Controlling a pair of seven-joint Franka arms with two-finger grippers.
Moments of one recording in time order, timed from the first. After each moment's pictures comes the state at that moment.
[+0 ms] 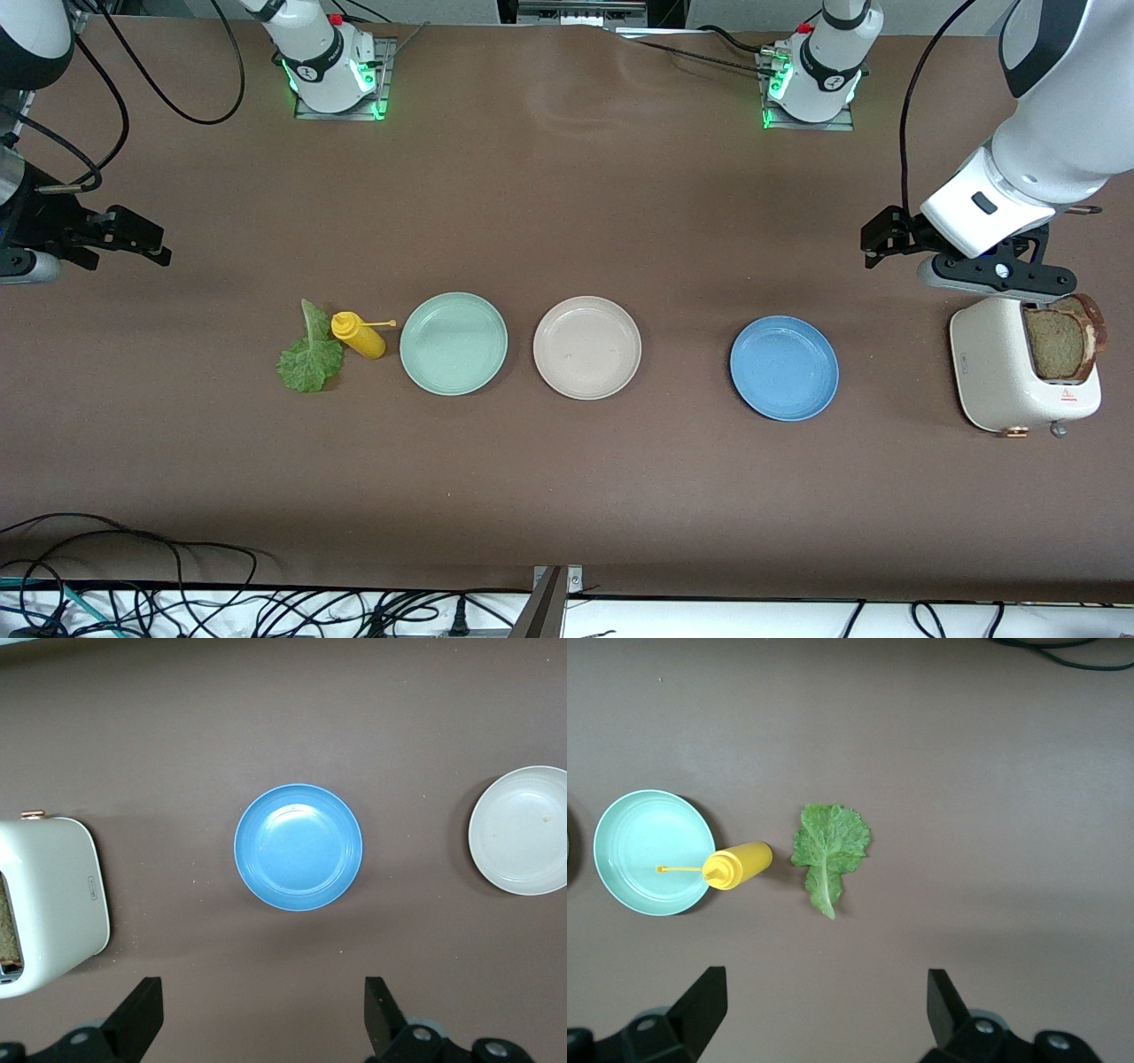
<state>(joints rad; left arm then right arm) -0.07 0.14 -0.13 -1.51 0.04 1.64 -0.04 -0.01 0.08 -0.02 -1.64 0.05 1.74 -0.09</state>
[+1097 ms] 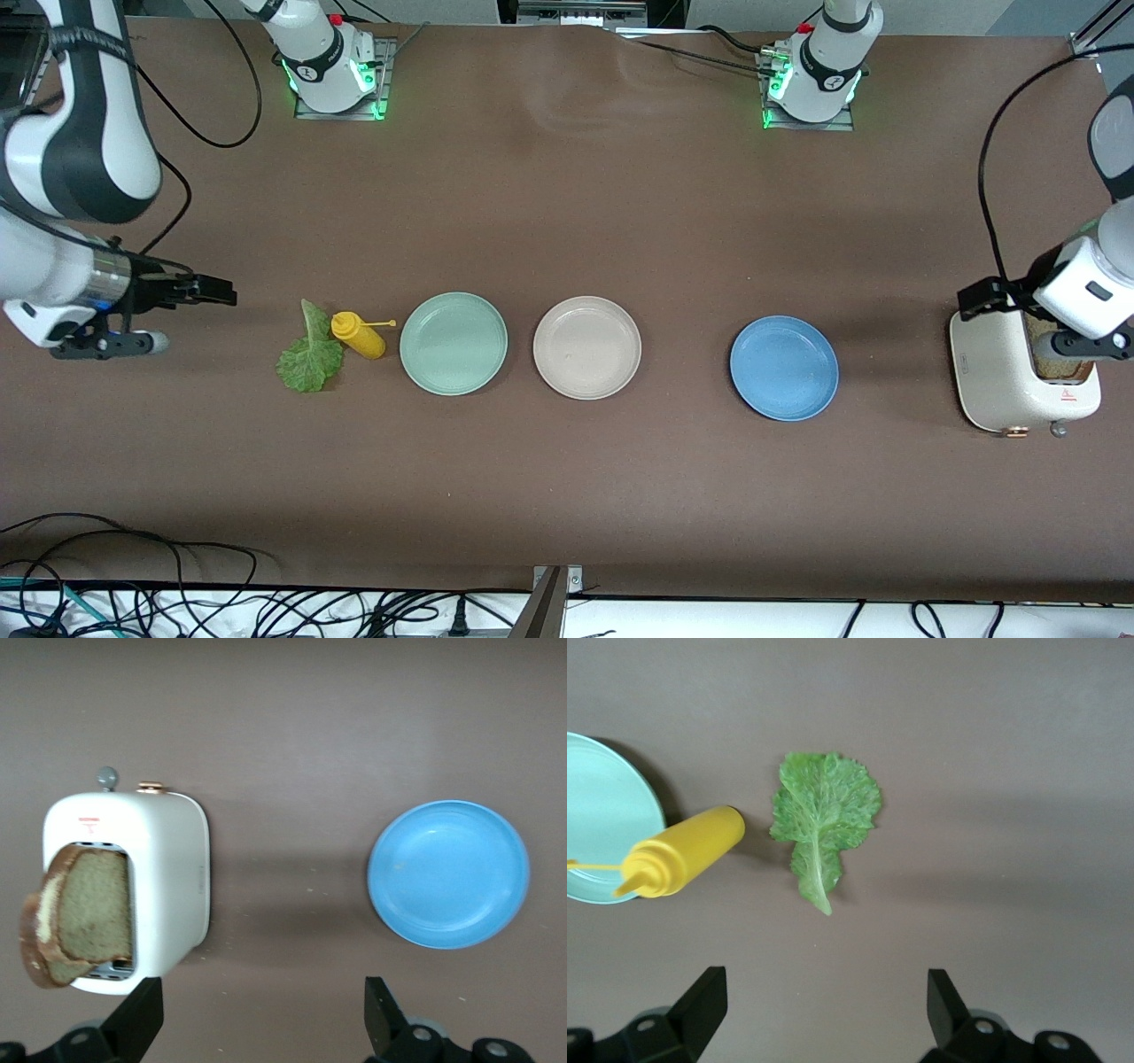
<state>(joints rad) 0.13 0.27 -0.11 -1.52 0.17 1.74 -0.01 0.00 0.33 -0.02 -1.64 0.05 1.77 -0.09</state>
